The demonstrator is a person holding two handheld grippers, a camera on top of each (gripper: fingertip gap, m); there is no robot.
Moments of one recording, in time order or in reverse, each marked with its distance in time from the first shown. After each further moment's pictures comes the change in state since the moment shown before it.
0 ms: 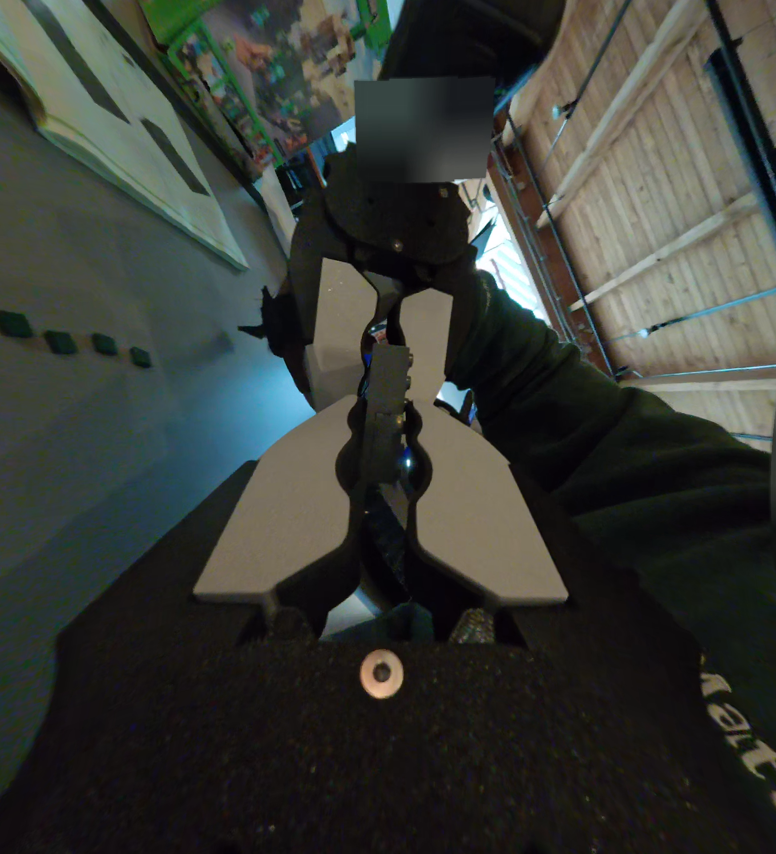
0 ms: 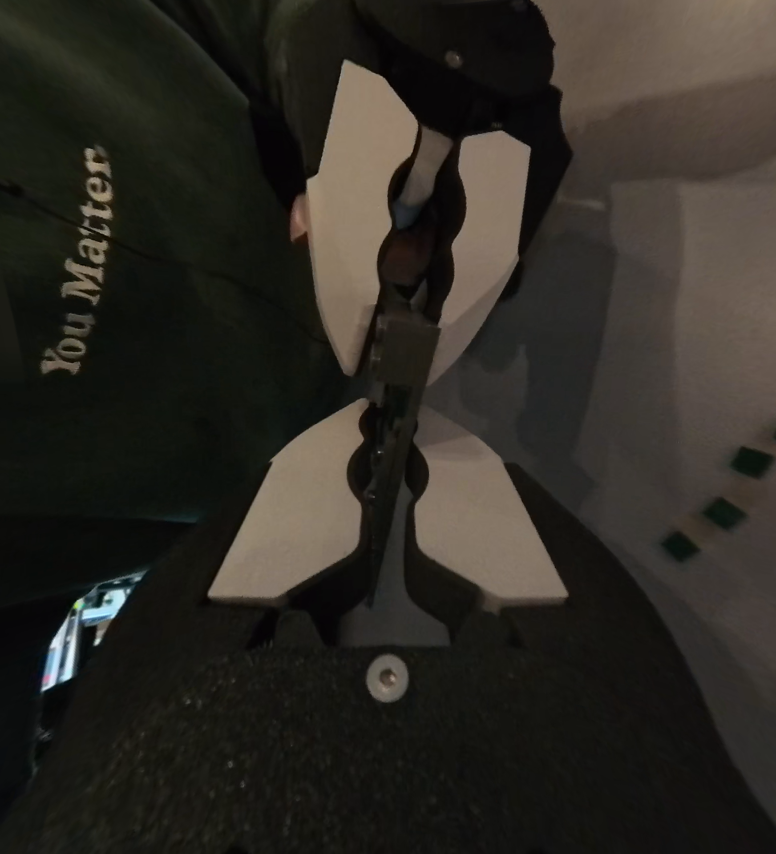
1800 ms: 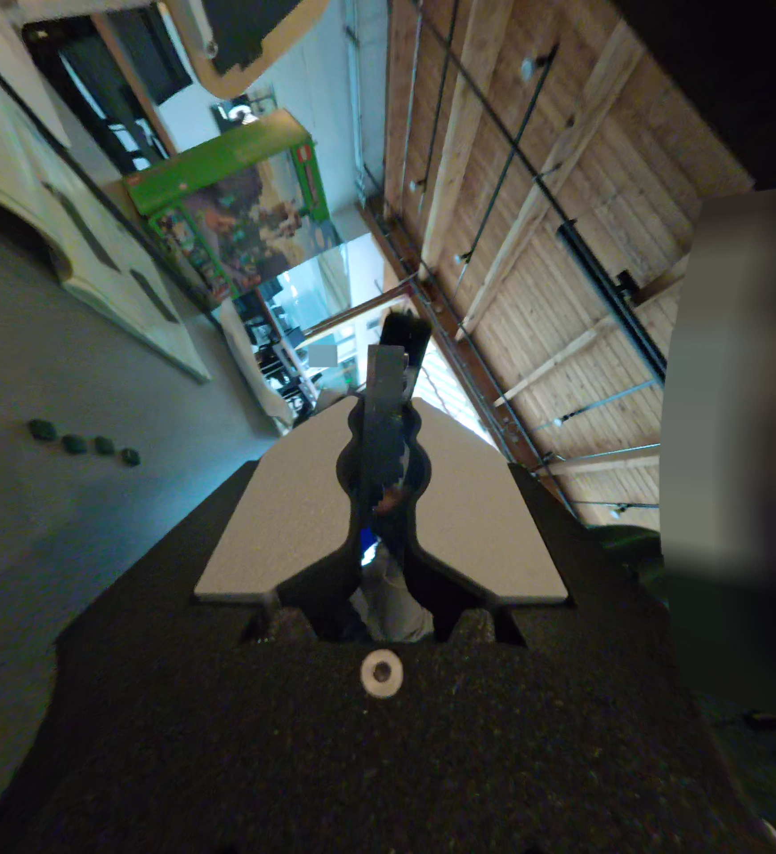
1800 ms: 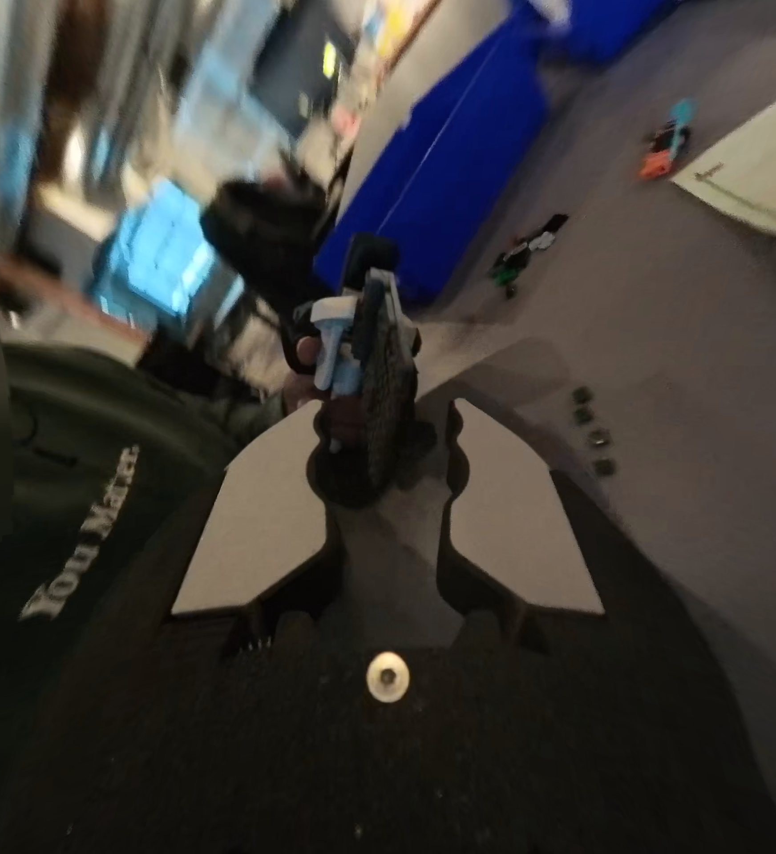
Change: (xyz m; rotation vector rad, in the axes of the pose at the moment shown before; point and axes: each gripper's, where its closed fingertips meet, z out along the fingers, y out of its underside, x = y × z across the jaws) left arm 0.013 -0.046 -0.027 0.274 0.167 -0.022; right arm -0.012 -0.018 -0.063 0.967 0.412 0.163
